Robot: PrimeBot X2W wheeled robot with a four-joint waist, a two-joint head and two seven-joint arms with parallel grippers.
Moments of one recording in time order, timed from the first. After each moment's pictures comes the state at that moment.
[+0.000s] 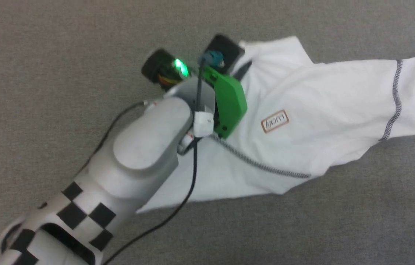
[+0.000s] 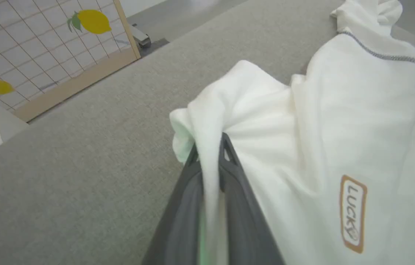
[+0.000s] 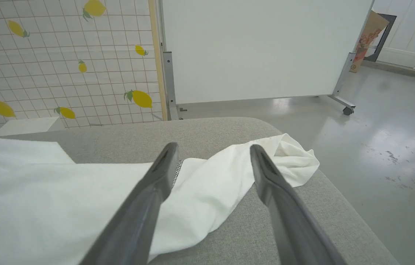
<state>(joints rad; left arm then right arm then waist) -1.00 0.17 -0.90 0.48 -0.58 -0.01 0.19 -0.04 -0.05 -0.40 -0.36 0.15 0.13 0.03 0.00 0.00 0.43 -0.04</state>
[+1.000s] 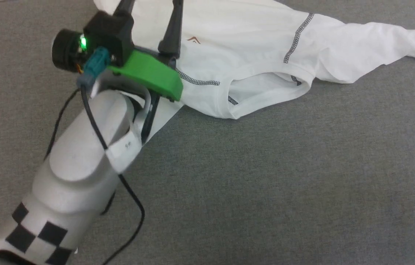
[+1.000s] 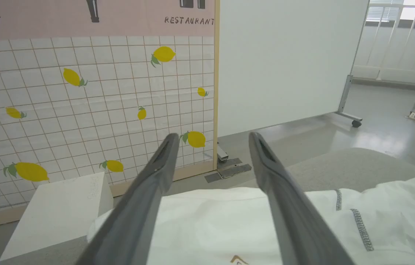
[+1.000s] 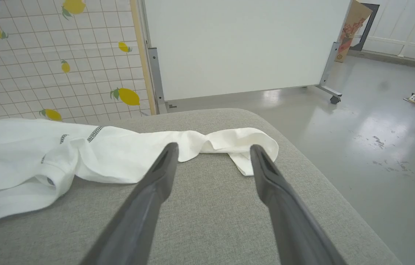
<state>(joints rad) -0.90 0.32 -0.66 0.26 -0.55 0.23 -0.23 -0.04 -0.05 -0.39 -0.29 0.18 0.13 0.00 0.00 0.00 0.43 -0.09</state>
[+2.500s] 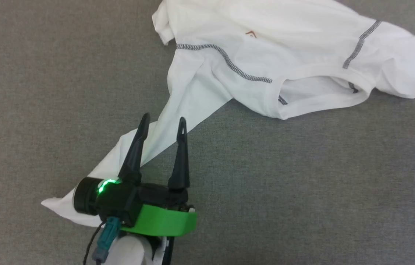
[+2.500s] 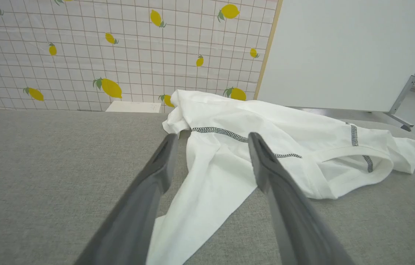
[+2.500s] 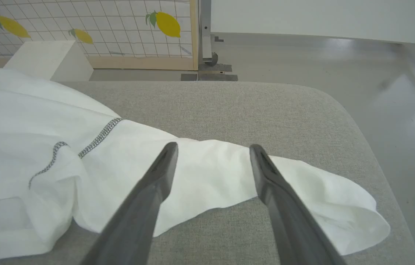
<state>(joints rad) -0.14 0.17 -0.46 -0.23 -0.25 0.27 -0.26 -0.52 -0.43 -0.27 0.07 0.33 0.13 0.54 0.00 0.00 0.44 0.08</state>
